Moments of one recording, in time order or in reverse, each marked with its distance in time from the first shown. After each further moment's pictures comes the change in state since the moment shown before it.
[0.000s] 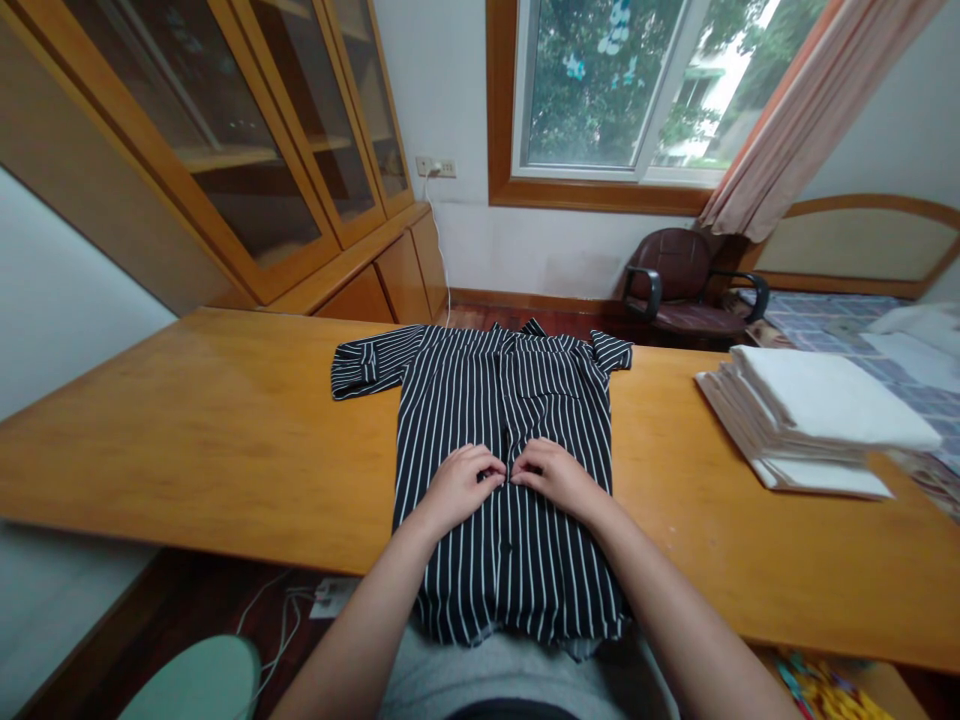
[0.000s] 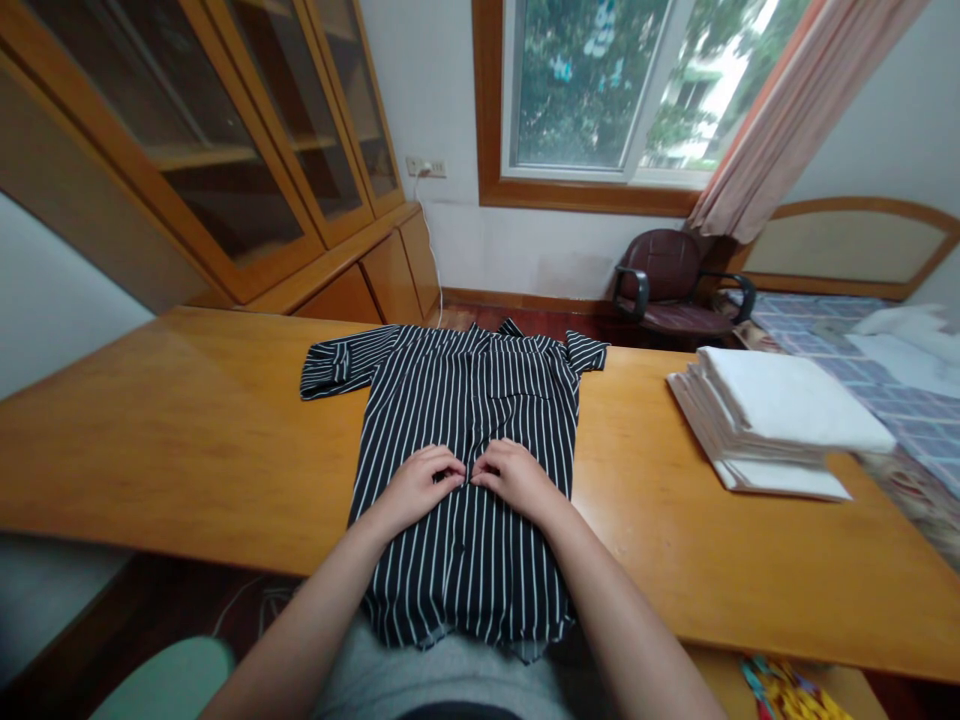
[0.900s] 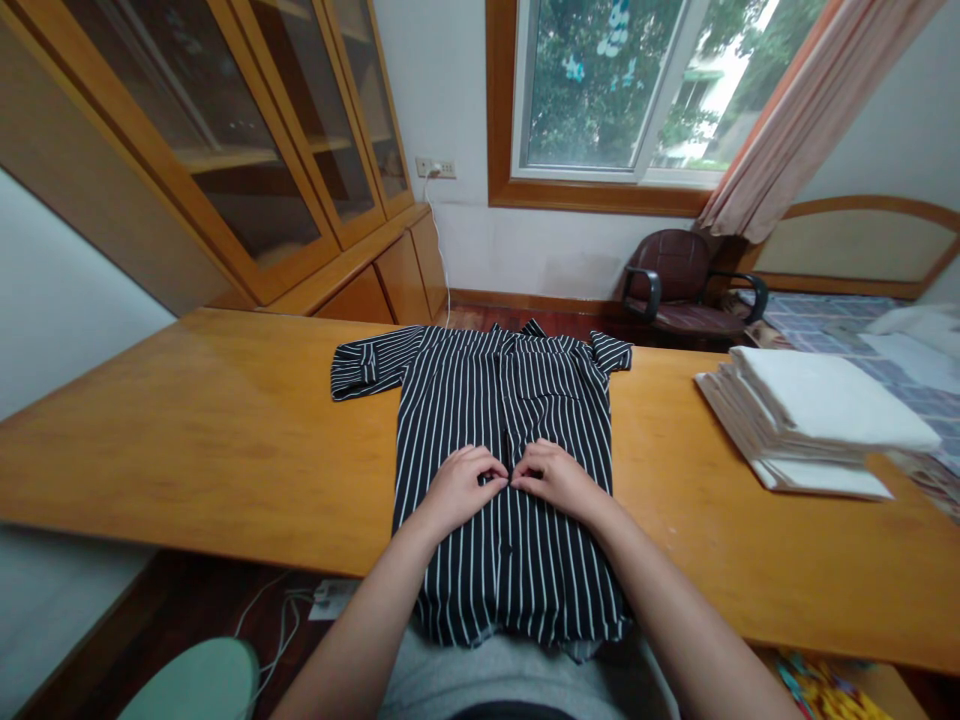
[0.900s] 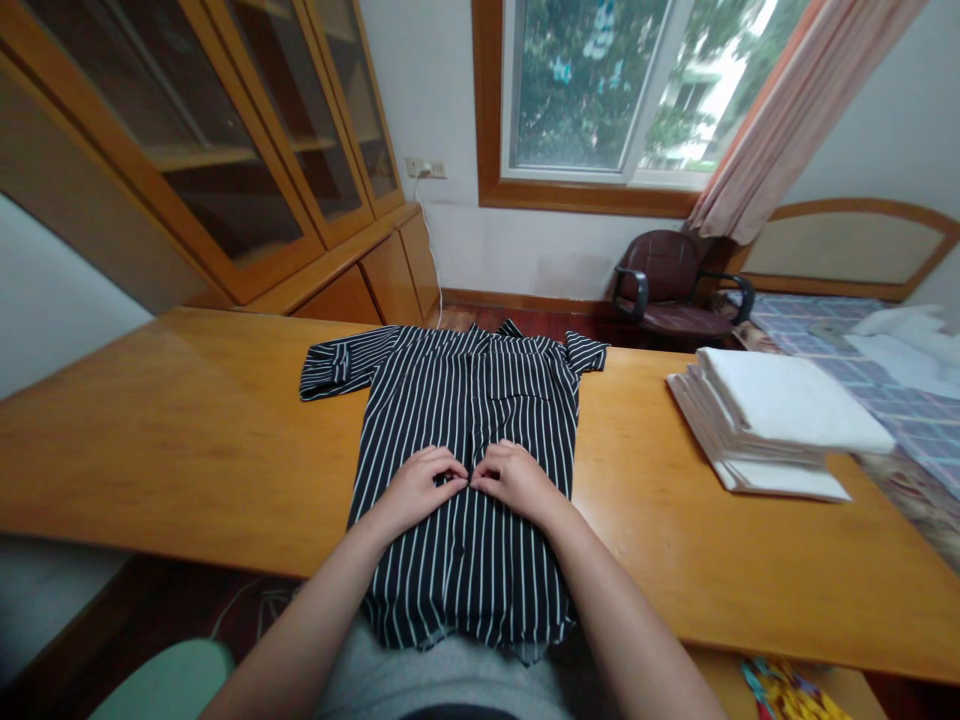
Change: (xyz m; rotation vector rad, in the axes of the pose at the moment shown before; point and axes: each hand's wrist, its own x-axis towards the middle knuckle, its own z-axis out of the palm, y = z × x) left_hand 0.000 0.003 0.000 0.052 -0.007 0.001; right_hand -0.002 0.004 0.001 -0.040 -0.021 -0.062
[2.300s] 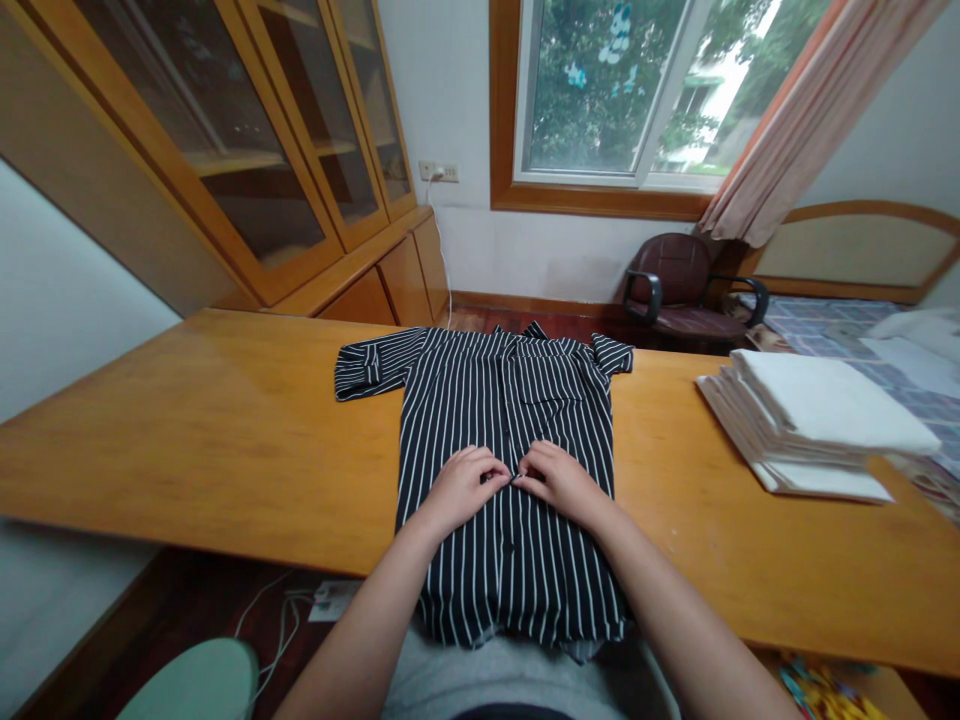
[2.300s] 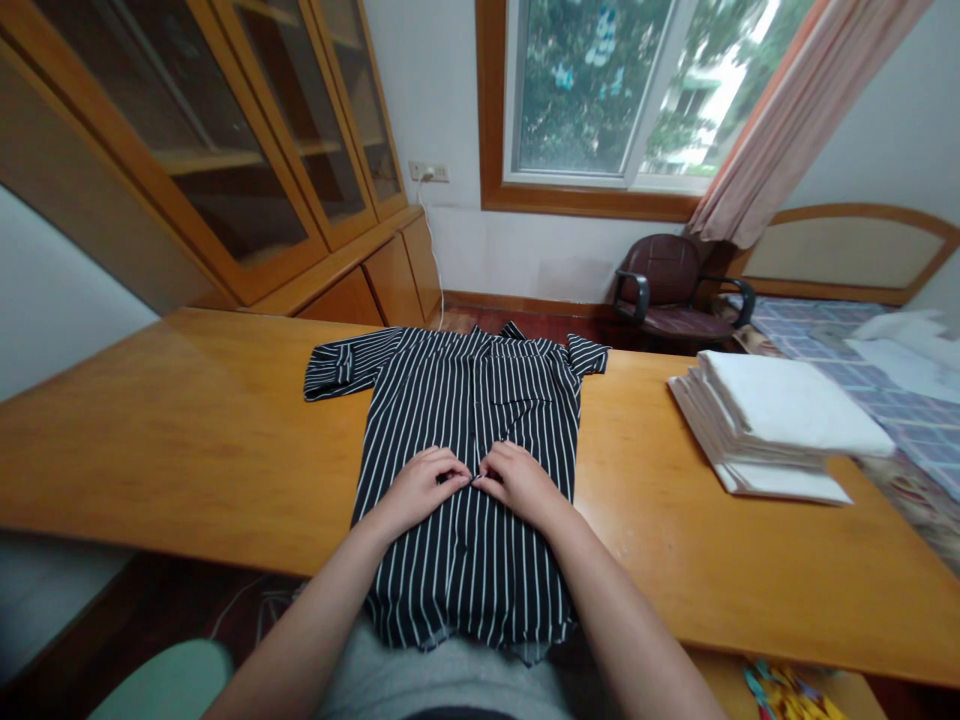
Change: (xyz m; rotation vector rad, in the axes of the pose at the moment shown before) left_hand 0.001 -0.005 0.003 0.009 0.003 0.033; right_hand -0.004 -0.005 -0.002 -0.081 0.037 -0.002
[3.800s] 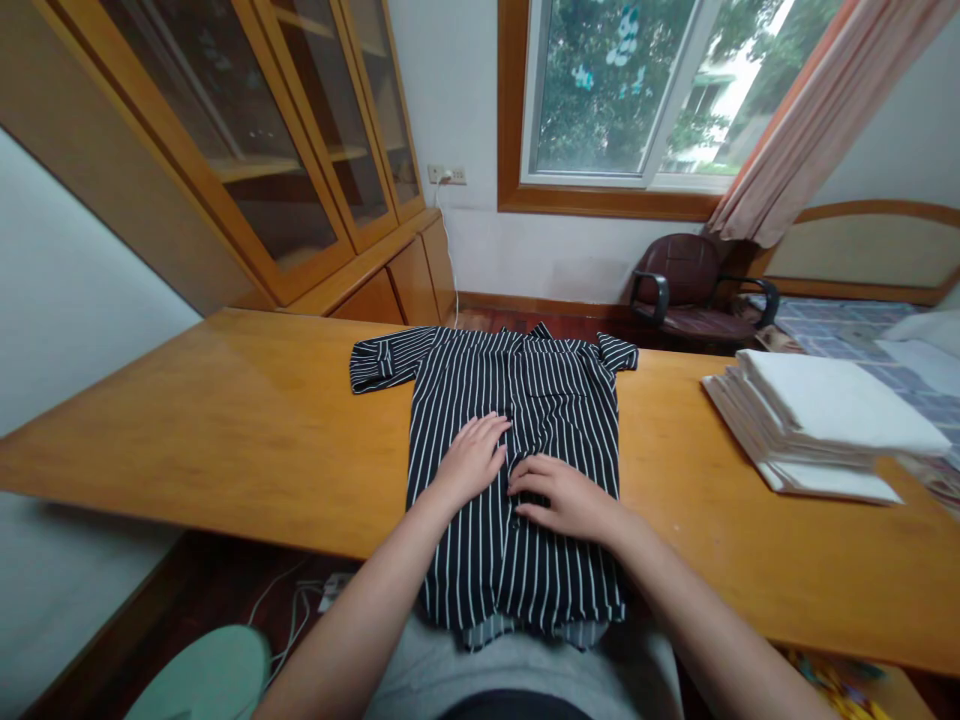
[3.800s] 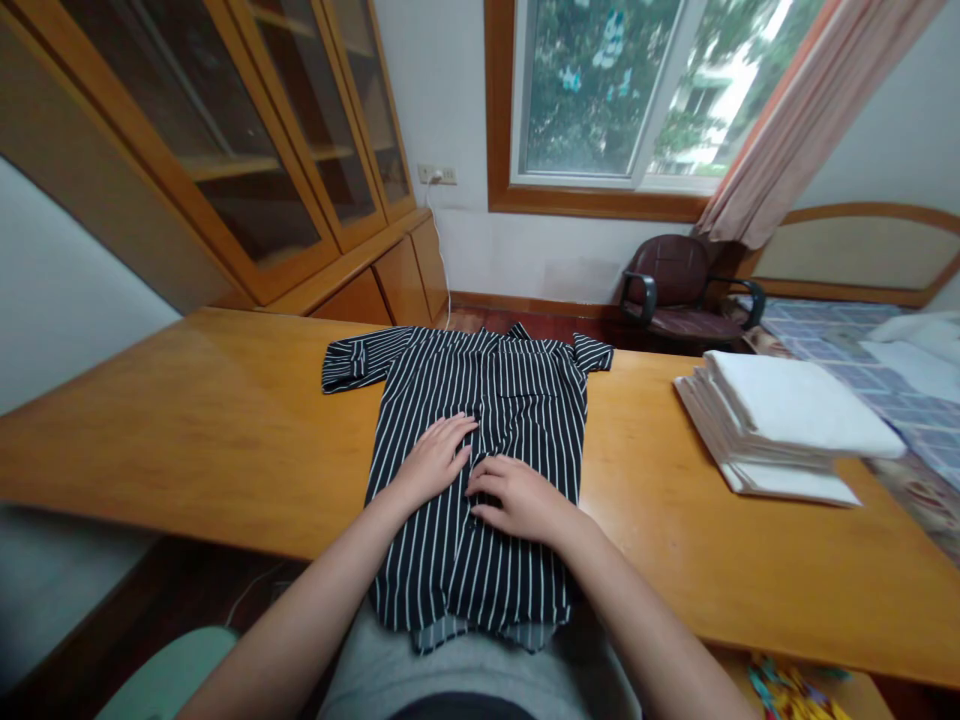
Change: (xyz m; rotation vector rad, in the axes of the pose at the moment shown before) left_hand 0.019 -0.023 0.010 0.310 0.129 0.051; right_hand -0.013 -0.032 -0.017 0.065 -0.149 -0.174
